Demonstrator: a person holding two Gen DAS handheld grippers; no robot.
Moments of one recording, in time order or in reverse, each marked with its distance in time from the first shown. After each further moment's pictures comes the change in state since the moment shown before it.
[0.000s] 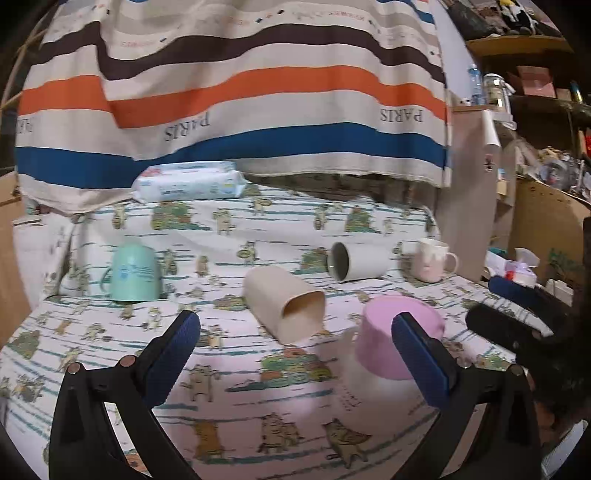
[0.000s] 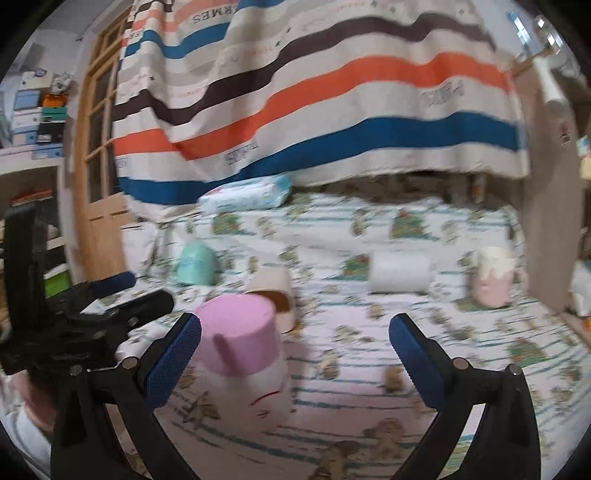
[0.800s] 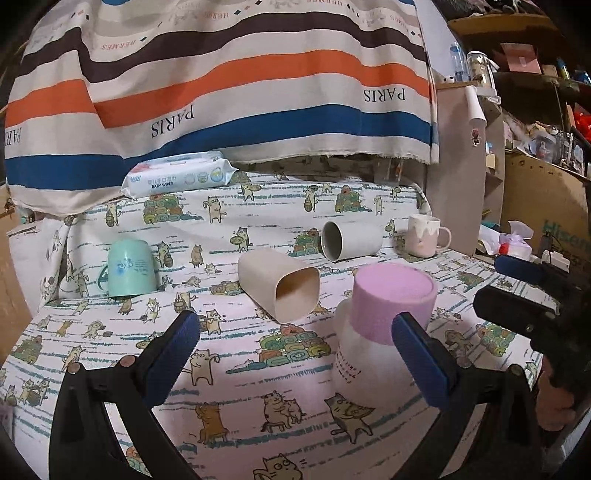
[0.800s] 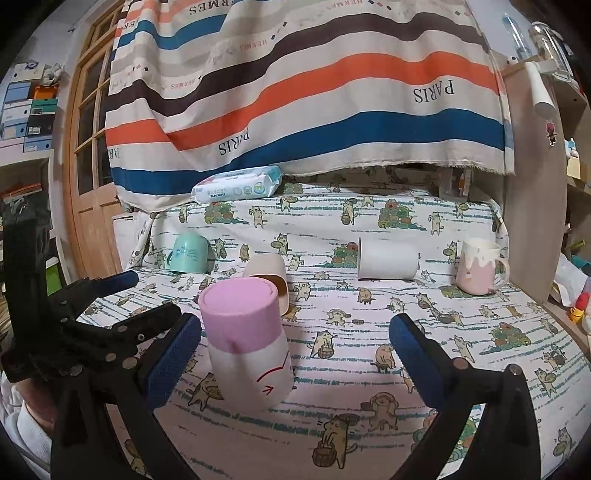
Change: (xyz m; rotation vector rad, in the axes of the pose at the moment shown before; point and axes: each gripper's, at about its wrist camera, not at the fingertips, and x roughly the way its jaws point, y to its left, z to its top) left arm -0.006 -0.005 -0.012 0.066 0.050 -0.015; right arm -0.013 0.011 -0.007 -0.008 0.066 -0.019
